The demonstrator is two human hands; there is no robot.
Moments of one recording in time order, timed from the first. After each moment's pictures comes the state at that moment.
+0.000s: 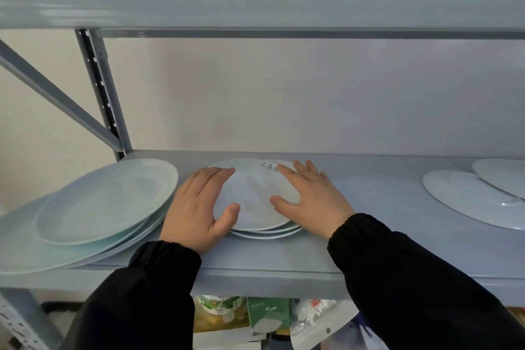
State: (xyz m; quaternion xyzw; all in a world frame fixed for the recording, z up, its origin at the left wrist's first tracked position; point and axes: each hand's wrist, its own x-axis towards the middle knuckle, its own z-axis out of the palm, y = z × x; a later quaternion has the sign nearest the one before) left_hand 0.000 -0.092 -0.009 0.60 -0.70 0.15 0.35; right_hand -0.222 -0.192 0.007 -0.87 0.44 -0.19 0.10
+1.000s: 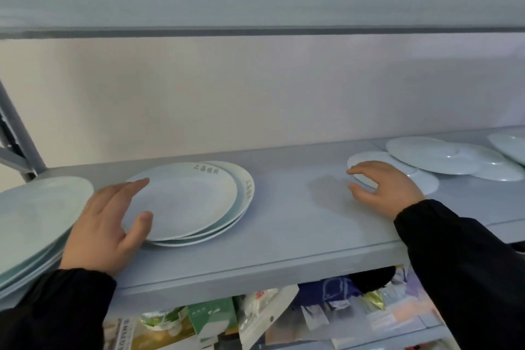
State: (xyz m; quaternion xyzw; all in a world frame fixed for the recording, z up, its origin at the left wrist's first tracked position) left_hand 0.000 -0.089 -0.009 0.64 -0.67 0.13 0.35; right_hand -0.474 -0.229 -0.007 -0.79 0.54 -0.29 0.03
